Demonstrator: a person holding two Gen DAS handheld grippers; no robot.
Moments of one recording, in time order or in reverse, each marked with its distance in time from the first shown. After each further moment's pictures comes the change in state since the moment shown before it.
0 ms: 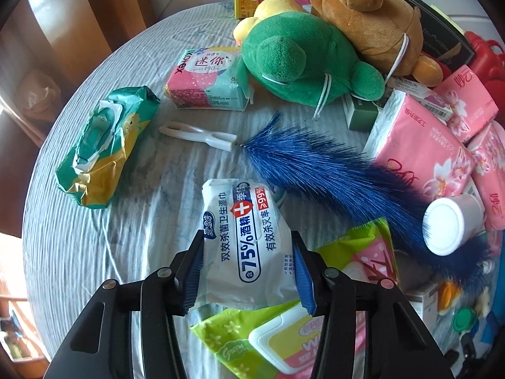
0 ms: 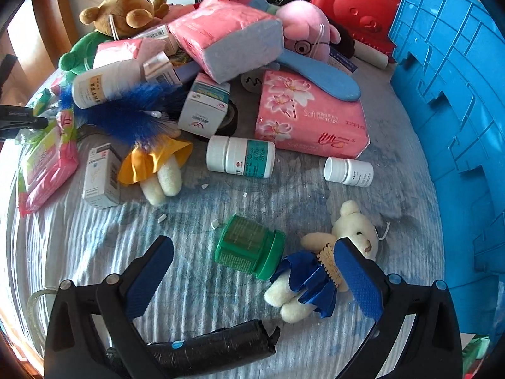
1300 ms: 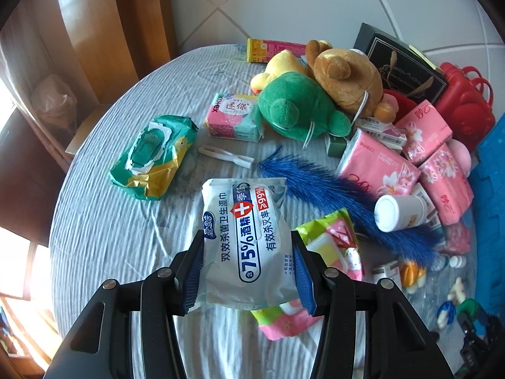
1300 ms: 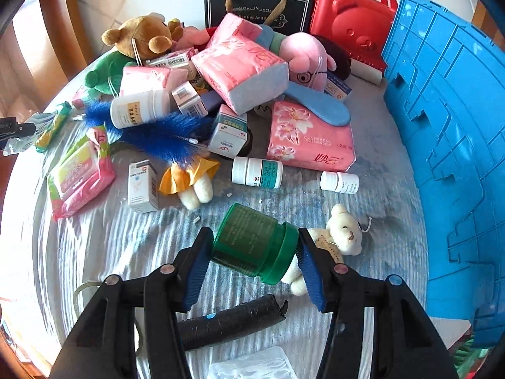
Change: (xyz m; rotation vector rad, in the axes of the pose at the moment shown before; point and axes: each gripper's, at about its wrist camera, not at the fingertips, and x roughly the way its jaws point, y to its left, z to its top) left arm -0.101 0.029 -0.027 -0.037 -0.128 -0.041; right arm -0.088 0.016 0.003 -0.014 -0.094 0.034
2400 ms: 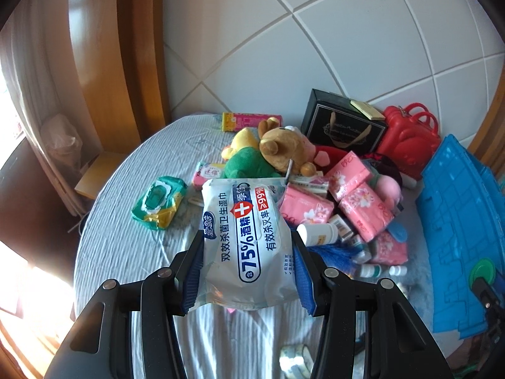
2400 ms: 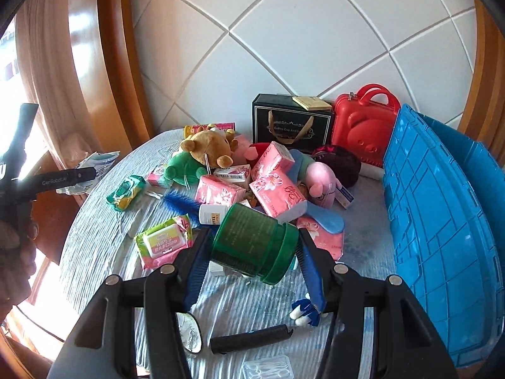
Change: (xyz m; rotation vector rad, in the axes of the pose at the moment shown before) left arm -0.180 -0.046 -0.011 0.024 -0.222 -0.063; right arm -0.188 -0.005 0.040 -0.083 -0.326 0.163
